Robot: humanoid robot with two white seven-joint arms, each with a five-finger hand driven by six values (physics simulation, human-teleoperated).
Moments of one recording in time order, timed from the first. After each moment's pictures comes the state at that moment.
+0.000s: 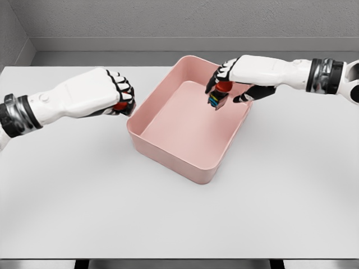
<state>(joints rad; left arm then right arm) -0.48 0.72 -0.38 -1.76 -0.54 -0.61 -0.33 -0.97 -0.76 0.91 -1.38 0.08 -0.61 0.48</state>
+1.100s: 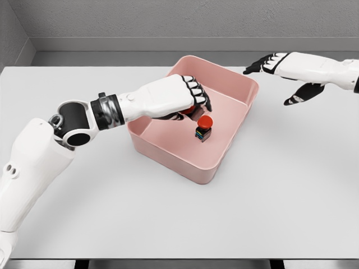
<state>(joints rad) -0.63 0.35 -0.57 -1.53 -0.73 -0.61 -0.32 -0.91 -0.92 0.85 -1.35 0.08 -0.61 0.48</state>
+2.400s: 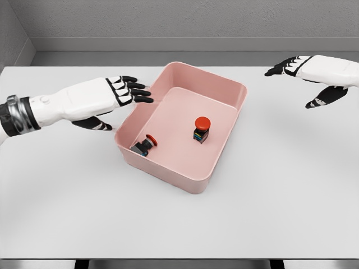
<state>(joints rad) -0.57 0.83 -0.56 -1.68 -0.36 -0.61 -0.33 -0.88 -1.01 0.83 -1.35 0.07 -0.61 0.48</state>
